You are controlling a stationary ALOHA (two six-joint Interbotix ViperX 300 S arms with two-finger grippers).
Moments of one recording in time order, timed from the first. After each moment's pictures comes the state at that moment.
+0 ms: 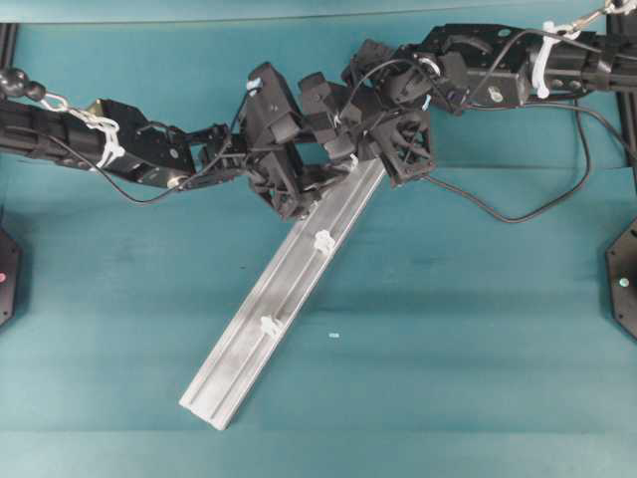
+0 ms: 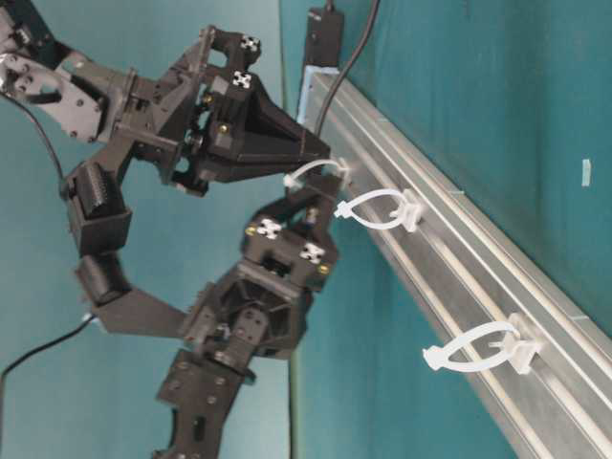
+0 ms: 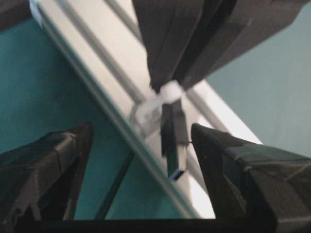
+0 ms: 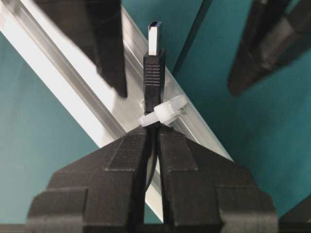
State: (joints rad) left arm 0.30 0.33 0.58 0.02 -0.49 -0.15; right arm -0.45 0.25 0.29 0.27 0.76 -1.01
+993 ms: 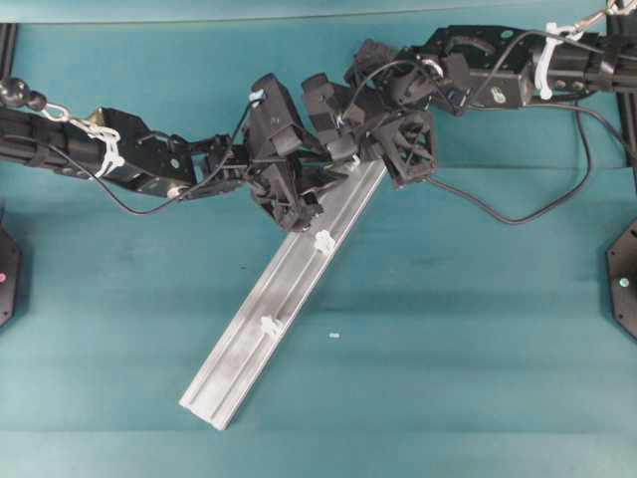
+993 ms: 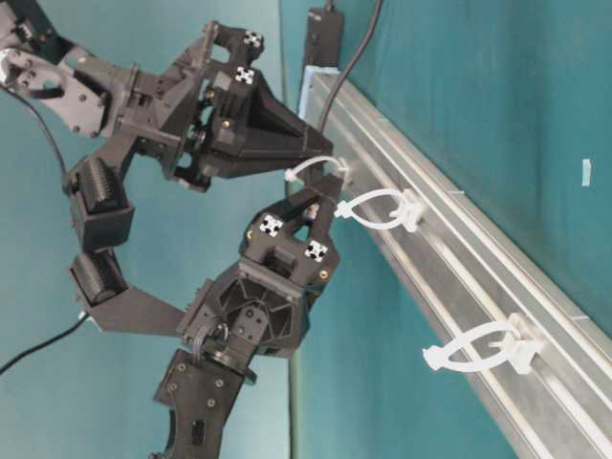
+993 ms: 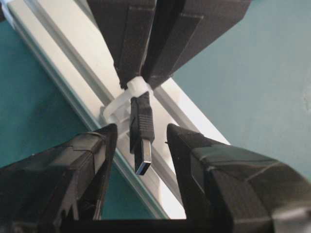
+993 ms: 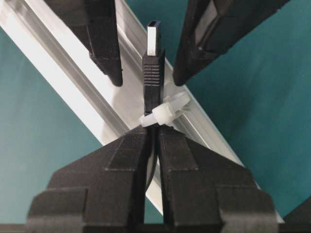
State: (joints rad) left arm 0.27 0.32 0.58 0.02 -0.50 -0.15; right arm -0.46 0.24 0.31 0.27 0.75 -1.01
